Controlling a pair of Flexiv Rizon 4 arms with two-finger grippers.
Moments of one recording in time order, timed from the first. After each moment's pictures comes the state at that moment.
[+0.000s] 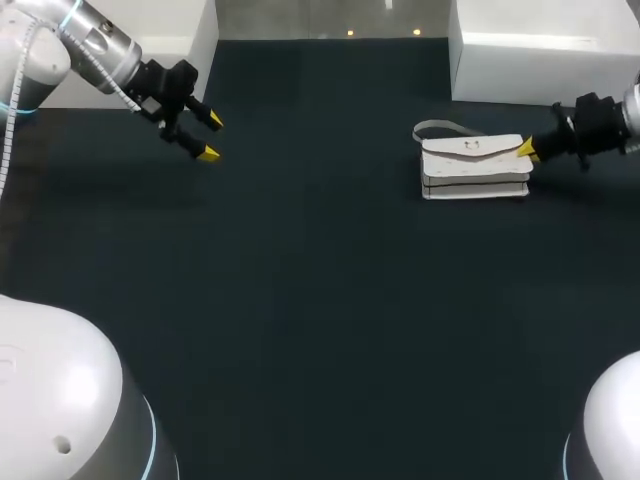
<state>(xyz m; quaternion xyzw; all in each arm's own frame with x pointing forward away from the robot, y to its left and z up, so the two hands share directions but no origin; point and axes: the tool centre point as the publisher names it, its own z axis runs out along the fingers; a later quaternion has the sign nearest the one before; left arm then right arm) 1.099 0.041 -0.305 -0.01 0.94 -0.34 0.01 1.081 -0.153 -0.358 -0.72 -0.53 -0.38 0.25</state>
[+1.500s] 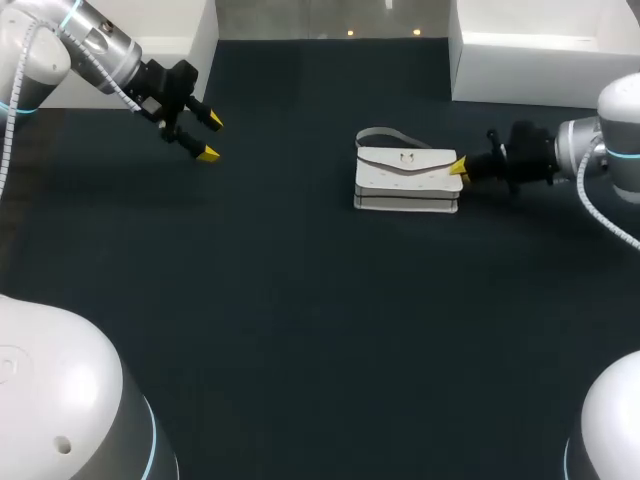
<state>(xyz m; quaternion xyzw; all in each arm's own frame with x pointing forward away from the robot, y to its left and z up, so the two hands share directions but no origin) 1.099 0.041 -0.305 -0.01 0.94 -0.34 0.01 1.062 -0.028 -0.374 -0.68 -0.52 -0.44 0.28</state>
